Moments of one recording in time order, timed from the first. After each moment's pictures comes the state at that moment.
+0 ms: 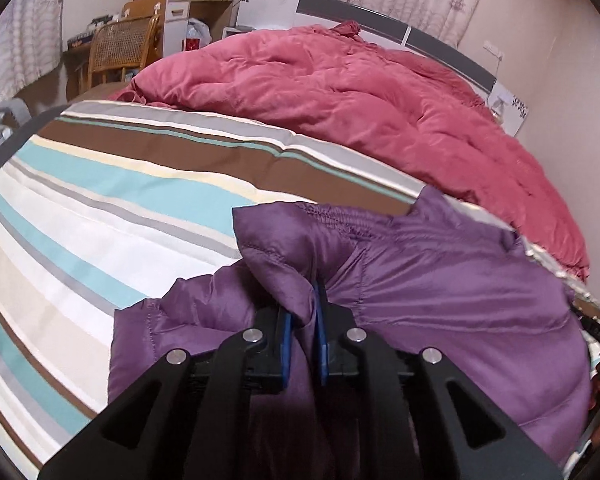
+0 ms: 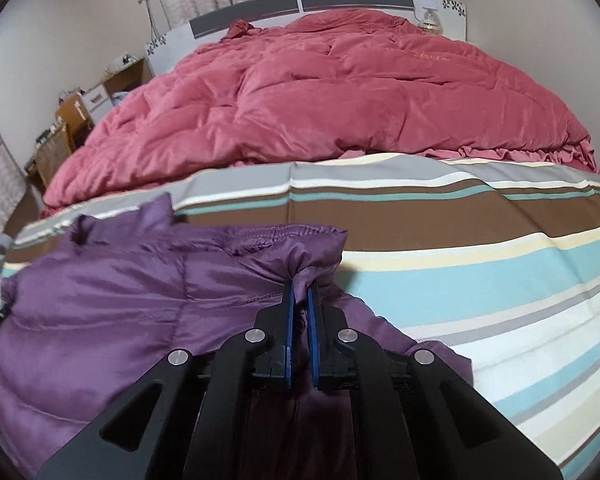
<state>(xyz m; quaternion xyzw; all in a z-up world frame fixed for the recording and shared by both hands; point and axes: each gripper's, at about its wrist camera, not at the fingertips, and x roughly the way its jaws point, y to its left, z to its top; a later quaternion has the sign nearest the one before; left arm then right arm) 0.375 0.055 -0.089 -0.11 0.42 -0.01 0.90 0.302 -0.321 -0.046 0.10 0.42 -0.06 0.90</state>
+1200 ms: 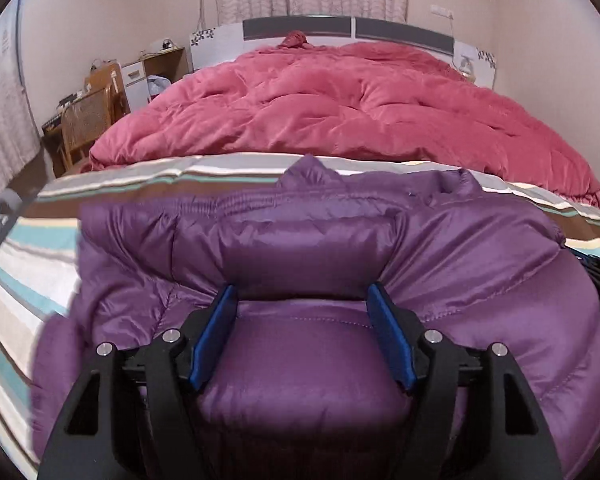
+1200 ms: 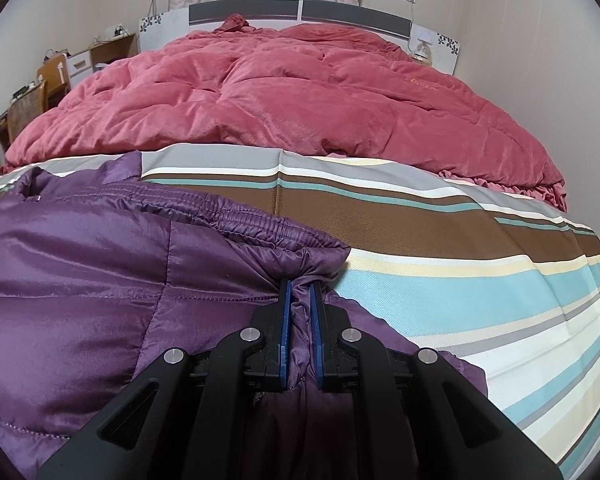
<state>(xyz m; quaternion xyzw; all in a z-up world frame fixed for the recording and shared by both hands) 0.356 -0.075 -0.091 0.02 0.38 -0.02 0.92 0.312 -0.297 -0.069 0.00 0.41 -0.11 0.90</state>
